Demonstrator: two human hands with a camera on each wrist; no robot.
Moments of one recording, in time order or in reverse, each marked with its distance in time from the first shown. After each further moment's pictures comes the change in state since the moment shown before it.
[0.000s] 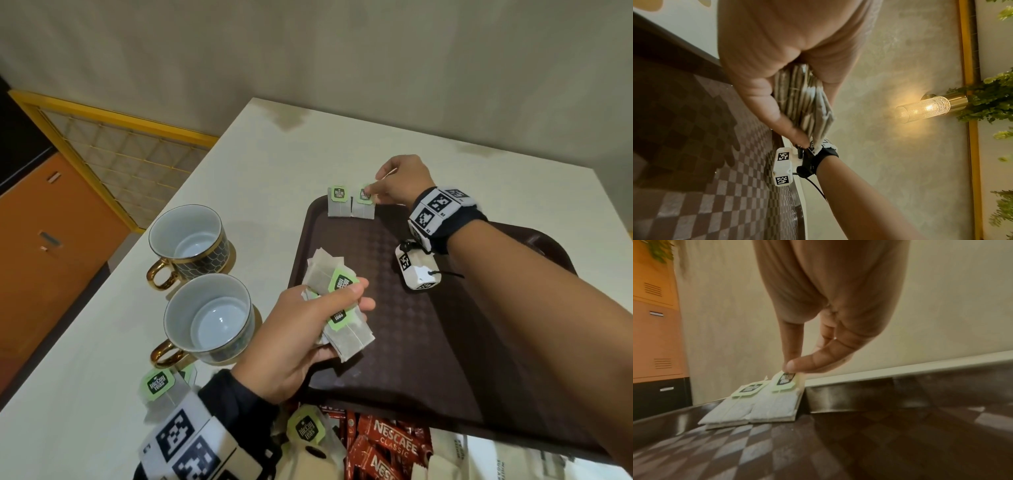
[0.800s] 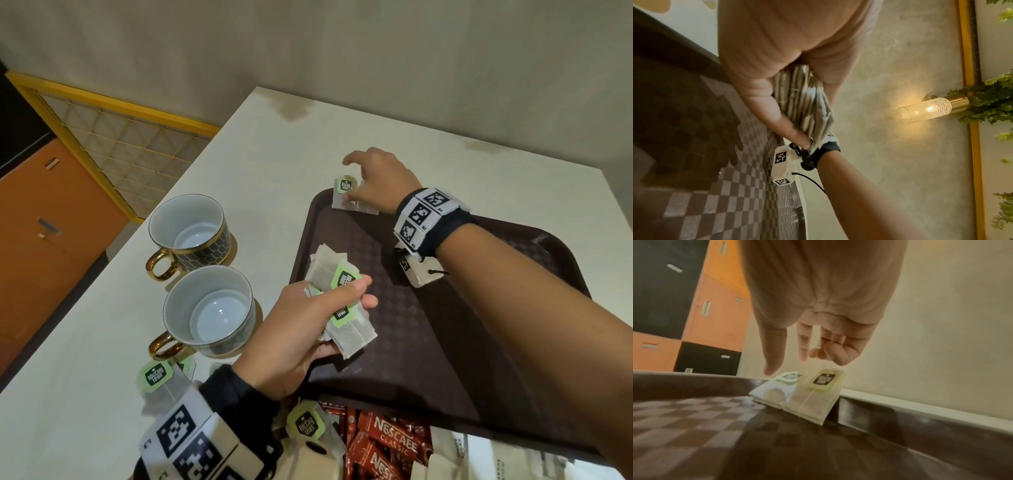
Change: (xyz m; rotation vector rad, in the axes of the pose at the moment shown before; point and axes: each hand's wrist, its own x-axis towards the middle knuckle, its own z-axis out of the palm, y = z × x) left_hand 0.004 -0.005 -0.004 0.012 -0.004 0.014; right_hand -0.010 -0.012 0.027 -0.718 -0.103 -0.436
